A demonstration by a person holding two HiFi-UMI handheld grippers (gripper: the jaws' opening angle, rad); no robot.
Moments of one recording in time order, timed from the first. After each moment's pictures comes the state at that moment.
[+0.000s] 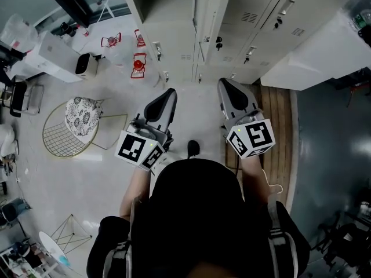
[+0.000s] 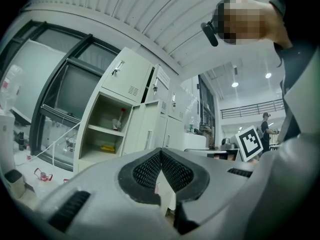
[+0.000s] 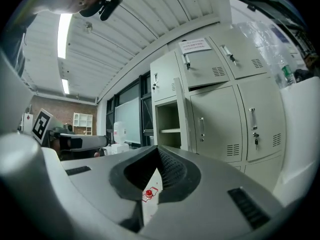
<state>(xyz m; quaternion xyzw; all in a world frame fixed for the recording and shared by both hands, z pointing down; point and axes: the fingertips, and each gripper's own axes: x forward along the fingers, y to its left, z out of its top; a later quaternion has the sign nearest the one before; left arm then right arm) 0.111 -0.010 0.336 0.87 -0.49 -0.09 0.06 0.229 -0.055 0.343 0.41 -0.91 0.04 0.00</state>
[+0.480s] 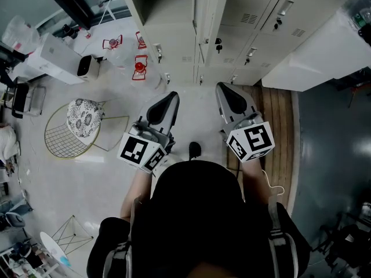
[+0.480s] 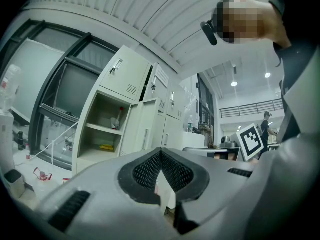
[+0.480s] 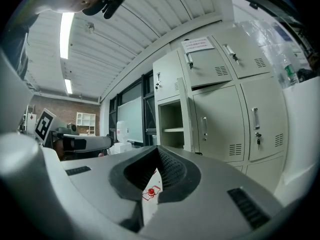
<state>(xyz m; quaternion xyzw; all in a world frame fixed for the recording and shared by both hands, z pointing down) 0.120 -0.007 0.337 0.87 -0.49 -0.08 0.06 0.227 -0.046 0.342 0.39 -0.92 0.04 0.01</state>
